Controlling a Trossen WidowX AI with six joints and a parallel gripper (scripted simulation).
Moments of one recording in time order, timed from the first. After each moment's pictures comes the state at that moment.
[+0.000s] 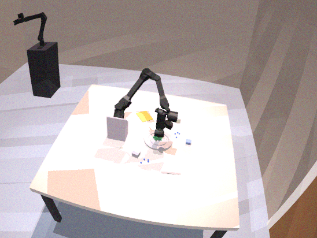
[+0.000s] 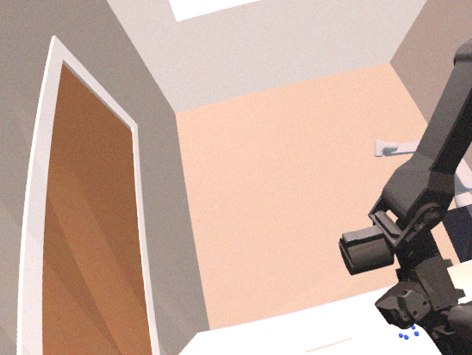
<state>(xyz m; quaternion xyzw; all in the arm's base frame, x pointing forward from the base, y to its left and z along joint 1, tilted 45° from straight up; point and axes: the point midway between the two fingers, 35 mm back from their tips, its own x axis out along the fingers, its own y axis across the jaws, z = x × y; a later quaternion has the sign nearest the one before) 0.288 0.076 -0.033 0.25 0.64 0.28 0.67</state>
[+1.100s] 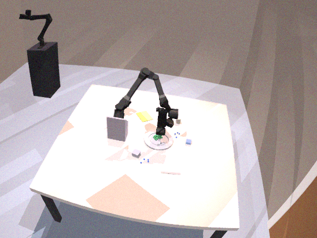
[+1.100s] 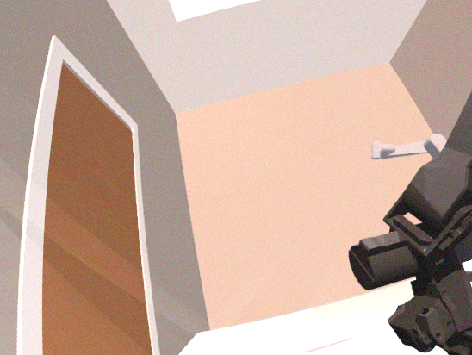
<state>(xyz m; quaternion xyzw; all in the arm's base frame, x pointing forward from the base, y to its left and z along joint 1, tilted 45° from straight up) 0.294 0.112 -0.017 0.25 0.64 0.29 0.67</state>
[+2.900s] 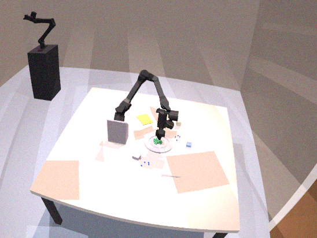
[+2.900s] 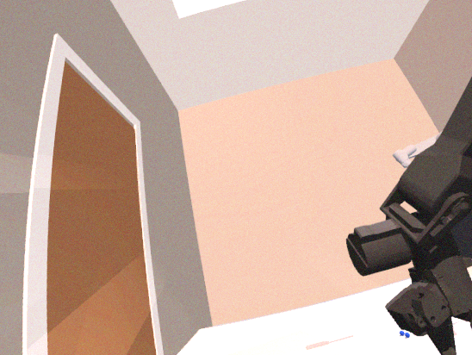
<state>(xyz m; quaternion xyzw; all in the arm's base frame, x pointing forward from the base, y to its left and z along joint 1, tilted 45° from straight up) 0.289 0.100 -0.009 0.25 0.64 0.28 0.67</state>
